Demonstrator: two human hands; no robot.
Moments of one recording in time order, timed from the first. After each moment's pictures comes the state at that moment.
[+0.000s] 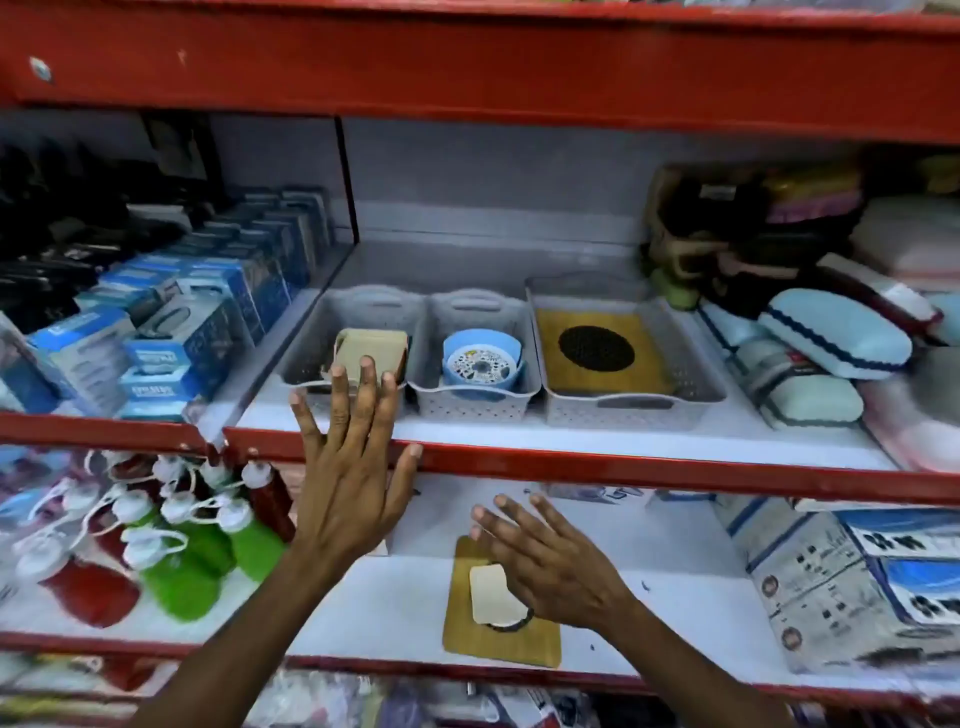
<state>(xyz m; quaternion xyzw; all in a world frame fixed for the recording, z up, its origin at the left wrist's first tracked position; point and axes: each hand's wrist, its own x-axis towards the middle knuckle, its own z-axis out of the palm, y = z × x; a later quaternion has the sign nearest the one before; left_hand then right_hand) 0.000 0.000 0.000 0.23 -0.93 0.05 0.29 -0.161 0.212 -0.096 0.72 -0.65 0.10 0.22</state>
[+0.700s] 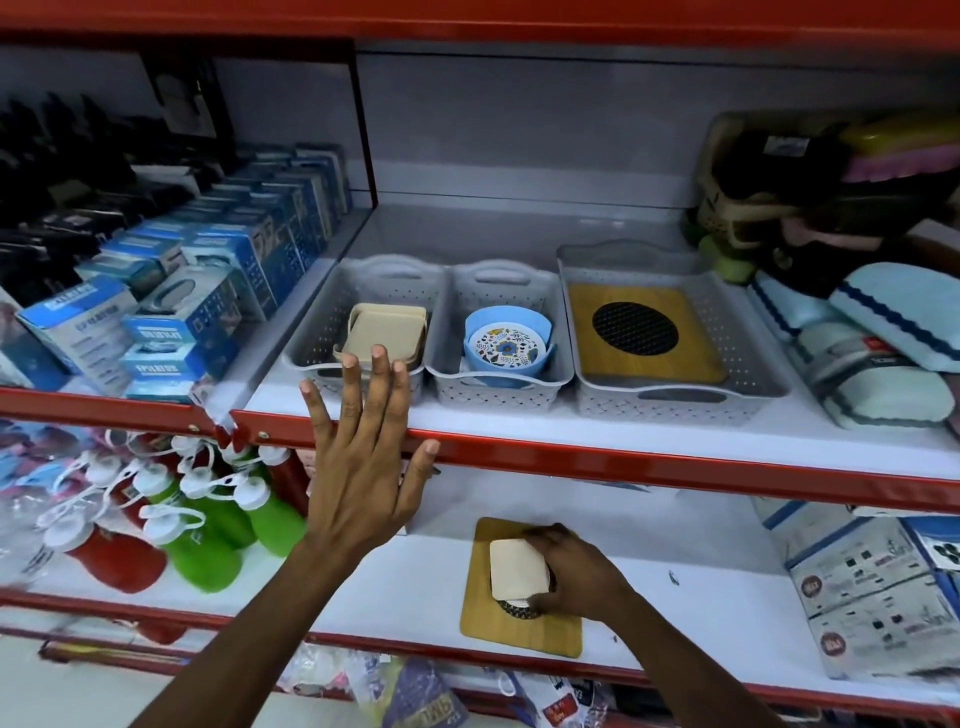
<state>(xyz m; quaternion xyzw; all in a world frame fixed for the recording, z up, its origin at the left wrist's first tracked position) -0.004 -0.009 -0.014 0.23 -0.92 0.08 0.31 -0.190 0.194 -0.176 0.53 -0.82 0.05 -0.22</state>
